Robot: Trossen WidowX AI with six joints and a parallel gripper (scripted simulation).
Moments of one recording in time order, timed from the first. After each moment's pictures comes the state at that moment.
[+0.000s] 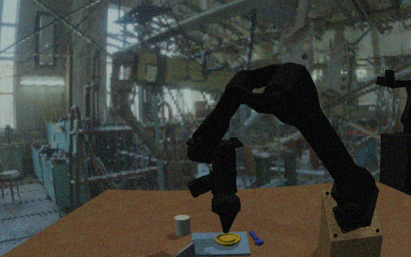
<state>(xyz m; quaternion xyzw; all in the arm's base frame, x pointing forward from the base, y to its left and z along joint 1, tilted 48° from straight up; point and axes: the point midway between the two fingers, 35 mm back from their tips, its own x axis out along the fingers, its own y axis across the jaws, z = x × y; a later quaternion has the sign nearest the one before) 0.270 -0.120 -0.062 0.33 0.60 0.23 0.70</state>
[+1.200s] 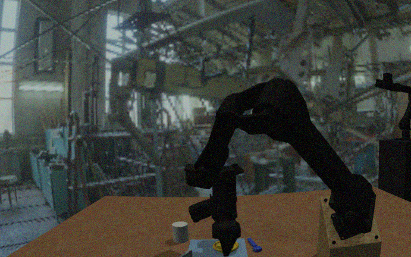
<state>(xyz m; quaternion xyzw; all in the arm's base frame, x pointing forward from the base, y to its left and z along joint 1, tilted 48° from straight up) 0.274 -0.085 -0.092 0.33 0.60 0.23 0.69</state>
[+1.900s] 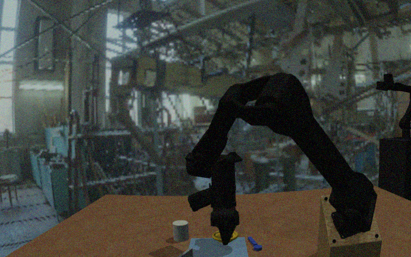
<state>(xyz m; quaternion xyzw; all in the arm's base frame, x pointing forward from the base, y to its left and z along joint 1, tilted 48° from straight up) 0.271 -0.105 -0.079 0.34 0.60 0.23 0.69</state>
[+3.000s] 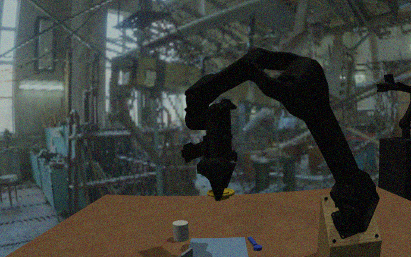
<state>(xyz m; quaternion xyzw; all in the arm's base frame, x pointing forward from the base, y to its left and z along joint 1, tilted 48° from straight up) 0.259 -0.181 0.016 0.40 0.62 0.17 0.66</state>
